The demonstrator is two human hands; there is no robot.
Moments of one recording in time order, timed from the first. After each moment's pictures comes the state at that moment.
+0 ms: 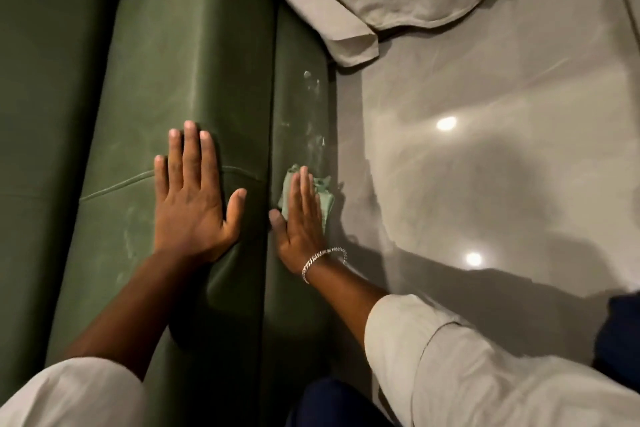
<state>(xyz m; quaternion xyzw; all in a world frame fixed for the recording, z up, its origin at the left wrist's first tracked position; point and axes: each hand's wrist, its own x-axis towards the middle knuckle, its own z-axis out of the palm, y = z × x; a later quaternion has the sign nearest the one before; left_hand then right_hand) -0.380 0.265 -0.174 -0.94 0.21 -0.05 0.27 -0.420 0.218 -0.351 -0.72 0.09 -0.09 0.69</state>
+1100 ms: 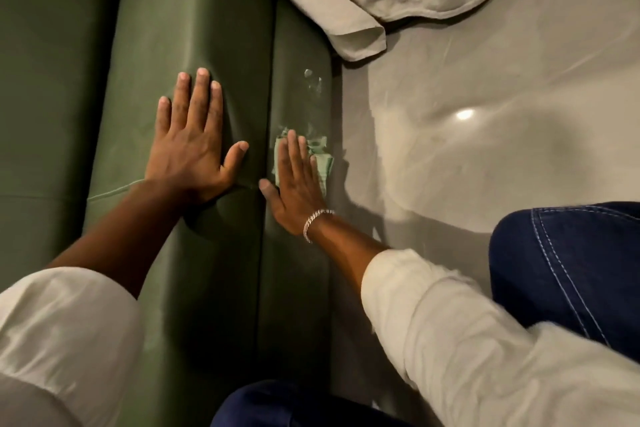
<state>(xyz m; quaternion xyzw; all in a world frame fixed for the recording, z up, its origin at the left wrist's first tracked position) -0.297 0.221 -0.161 -0.91 0.22 0.01 0.35 -0.346 0.184 -0.354 -0.76 0.00 -0.08 0.64</state>
